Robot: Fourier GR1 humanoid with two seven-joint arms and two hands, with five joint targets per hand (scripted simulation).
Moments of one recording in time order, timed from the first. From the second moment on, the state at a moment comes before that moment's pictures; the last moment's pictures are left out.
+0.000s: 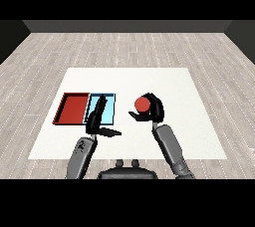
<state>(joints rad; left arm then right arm) -0.09 0.00 -0.25 -1.69 0.02 0.07 -0.22 -0.32 -0.01 0.25 -1.54 -0.09 -0.32 -0.20</state>
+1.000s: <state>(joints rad) -0.23 0.00 -0.37 -1.40 0.08 0.18 -0.24 -0.36 0.00 0.35 -1.53 -0.12 -0.38 -0.30</state>
